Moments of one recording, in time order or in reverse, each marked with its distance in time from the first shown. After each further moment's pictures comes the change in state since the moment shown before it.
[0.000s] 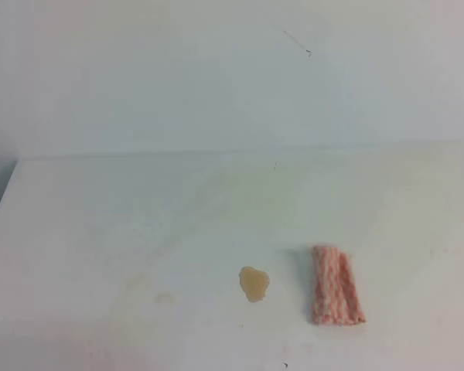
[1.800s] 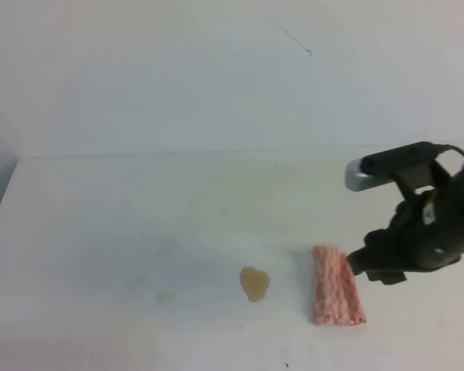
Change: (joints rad) left arm 0.031 0.000 0.000 0.000 0.000 0.000; right arm 0.568 1.389 -0.645 -0.165 0.962 0.144
